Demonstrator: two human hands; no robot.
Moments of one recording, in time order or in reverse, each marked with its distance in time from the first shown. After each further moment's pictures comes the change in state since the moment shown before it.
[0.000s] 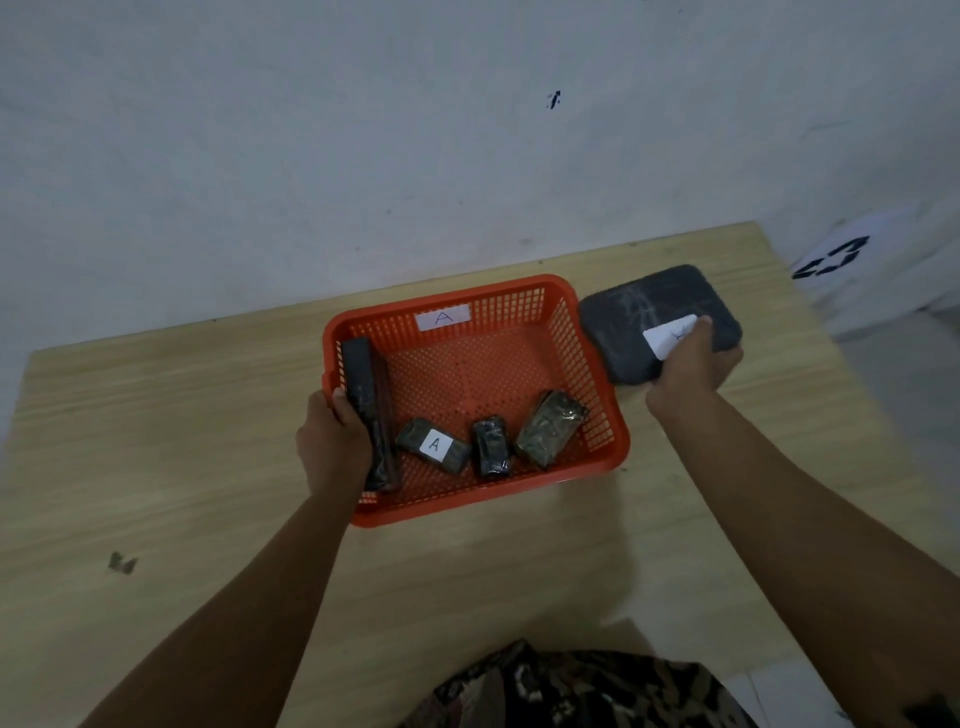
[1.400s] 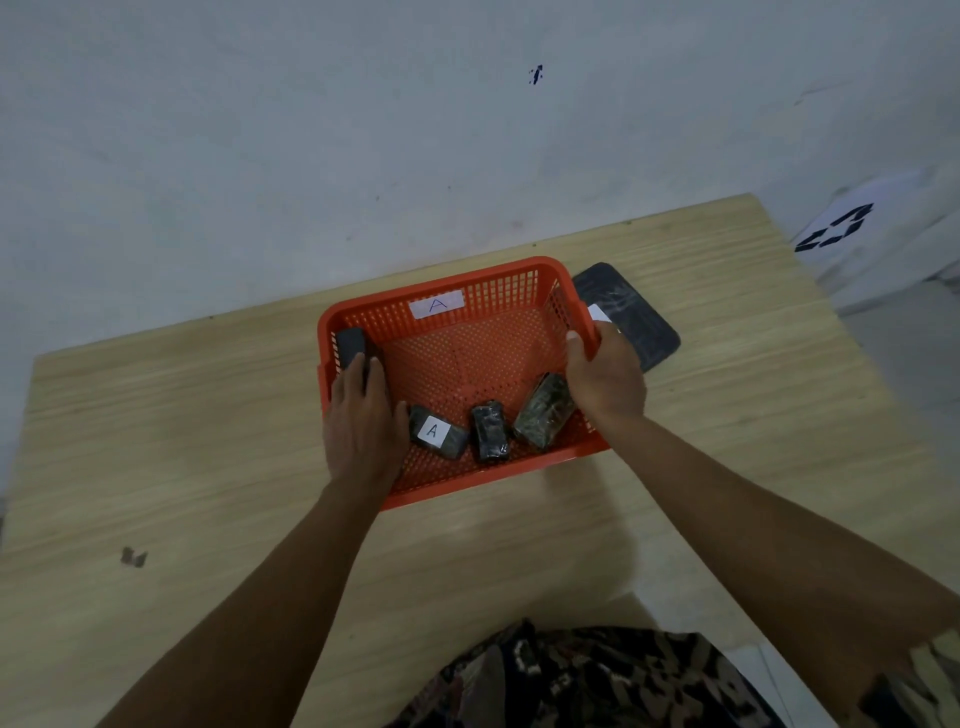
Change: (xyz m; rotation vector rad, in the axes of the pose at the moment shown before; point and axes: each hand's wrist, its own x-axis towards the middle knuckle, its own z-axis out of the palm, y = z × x) left_hand -0.019 0.012 0.011 0.433 -0.176 0.473; right_hand -0.050 0.048 -0.013 -1.123 -0.452 -0.558
